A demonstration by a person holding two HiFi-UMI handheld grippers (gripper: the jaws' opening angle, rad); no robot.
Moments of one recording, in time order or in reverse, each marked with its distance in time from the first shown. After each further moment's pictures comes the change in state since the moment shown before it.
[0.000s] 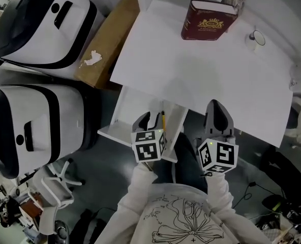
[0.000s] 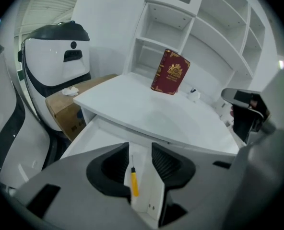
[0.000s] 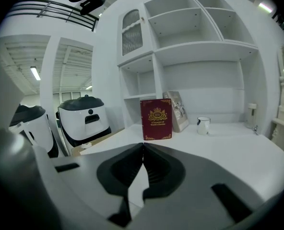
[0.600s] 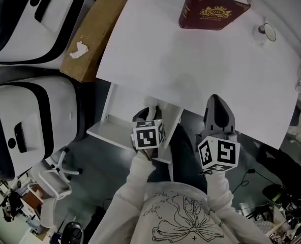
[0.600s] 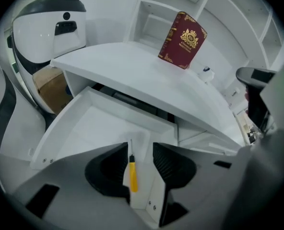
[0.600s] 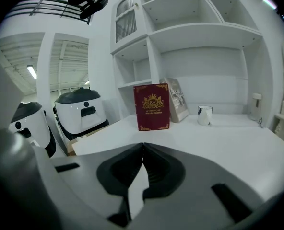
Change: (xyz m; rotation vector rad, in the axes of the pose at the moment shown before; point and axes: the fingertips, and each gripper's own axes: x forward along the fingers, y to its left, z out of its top) left arm 0.086 0.003 -0.053 -0.047 0.233 0.013; right arm 0.045 -0.030 -0.035 0.016 0.092 0.013
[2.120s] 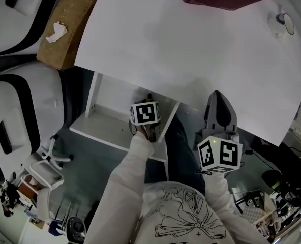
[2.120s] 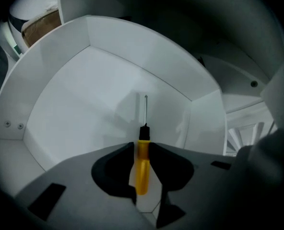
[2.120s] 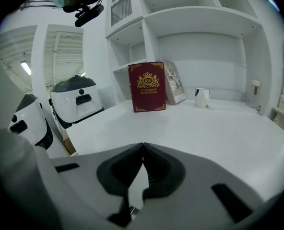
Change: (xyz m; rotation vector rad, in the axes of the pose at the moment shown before) left arm 0.117 0.037 -0.087 -0.126 0.295 0.060; right arm 0.024 -0.013 -0.068 0.021 0.119 -0.028
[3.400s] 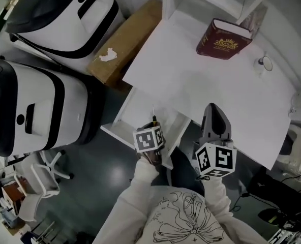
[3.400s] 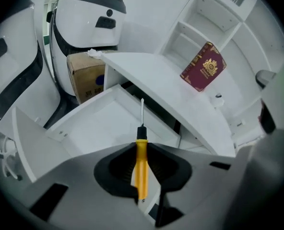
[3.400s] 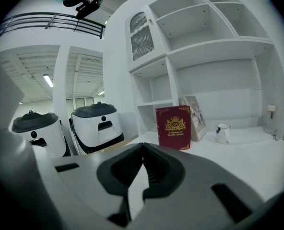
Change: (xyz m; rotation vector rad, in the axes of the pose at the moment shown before) left arm -0.183 0.003 0.017 -0.174 -0.370 -0.091; right arm -0.079 0.086 0.122 -0.066 -0.257 0.169
